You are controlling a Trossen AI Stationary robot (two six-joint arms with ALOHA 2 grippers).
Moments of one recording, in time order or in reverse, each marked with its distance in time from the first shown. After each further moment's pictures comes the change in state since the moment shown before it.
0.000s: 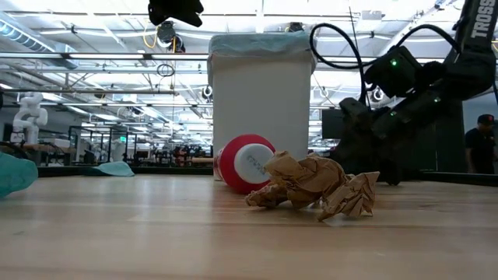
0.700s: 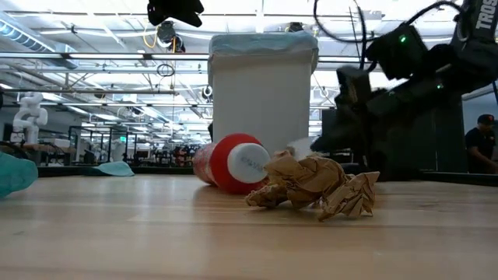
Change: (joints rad) left arm -0.001 0.000 0.000 -0.001 -0.008 -0.026; right arm 0.155 0.004 0.053 0.134 -0.002 0.108
